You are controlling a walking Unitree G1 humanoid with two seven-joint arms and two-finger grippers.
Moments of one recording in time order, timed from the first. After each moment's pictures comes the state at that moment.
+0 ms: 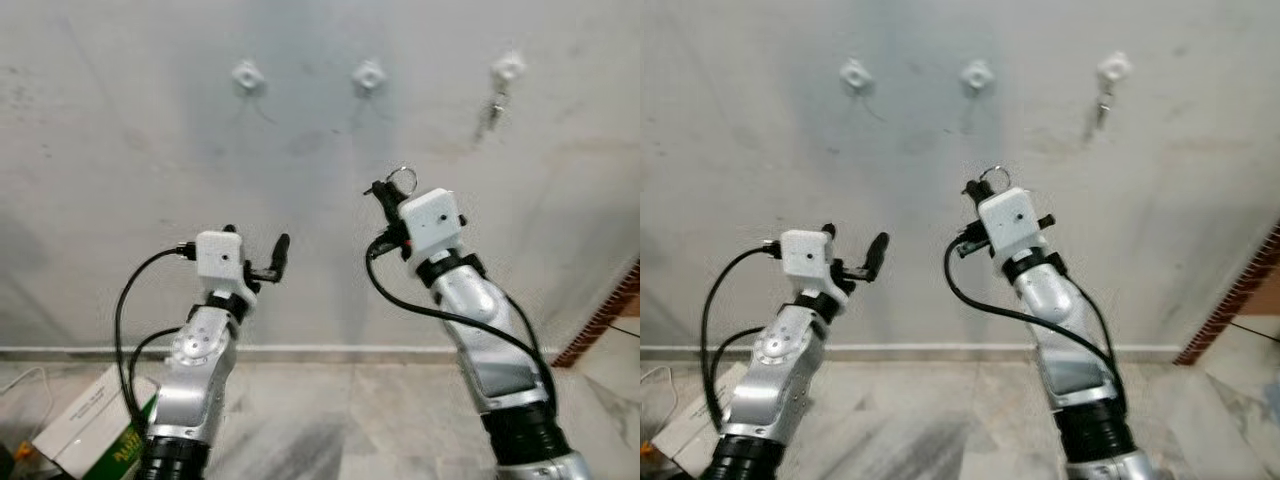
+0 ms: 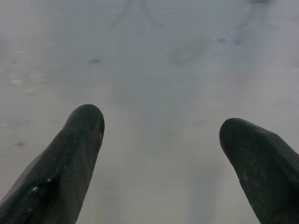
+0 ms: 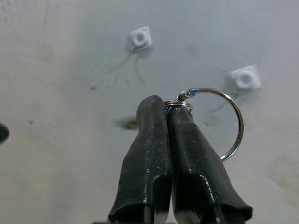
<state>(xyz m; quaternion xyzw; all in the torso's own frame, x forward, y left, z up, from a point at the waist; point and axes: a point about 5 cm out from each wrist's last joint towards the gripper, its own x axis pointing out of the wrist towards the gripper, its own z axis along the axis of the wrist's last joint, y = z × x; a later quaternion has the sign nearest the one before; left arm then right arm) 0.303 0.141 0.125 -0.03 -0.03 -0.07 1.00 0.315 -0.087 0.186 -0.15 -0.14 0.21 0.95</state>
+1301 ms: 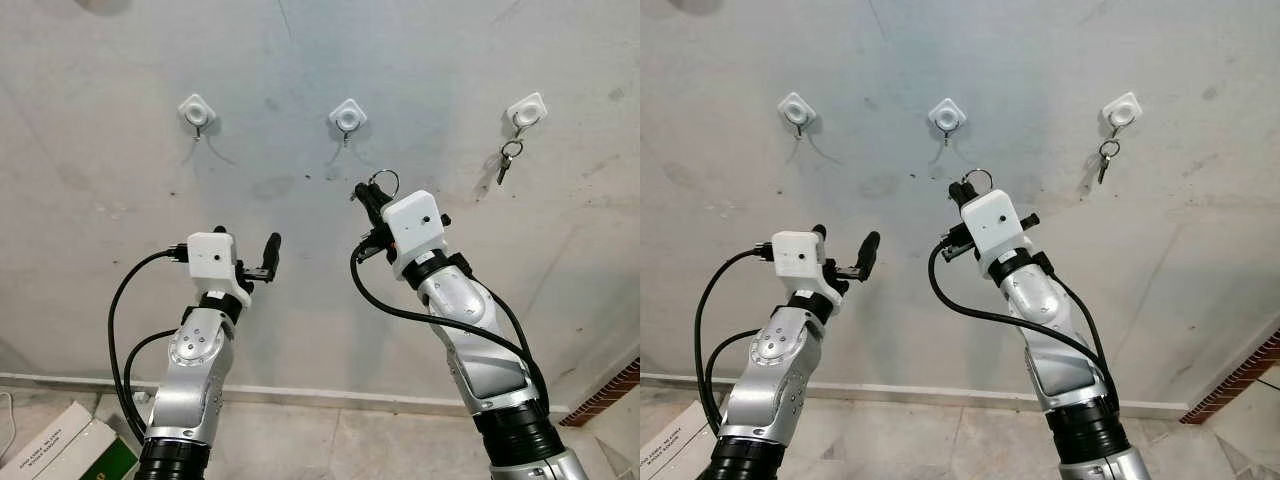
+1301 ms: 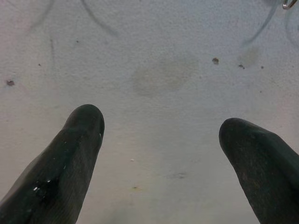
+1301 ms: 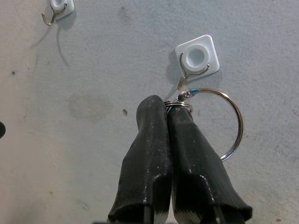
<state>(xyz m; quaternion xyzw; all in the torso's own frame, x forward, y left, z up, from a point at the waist) 0.303 0.128 0.126 -0.05 -0.03 -0.08 1.00 0.317 -0.094 0.186 -0.16 -0.14 0.21 0.96</state>
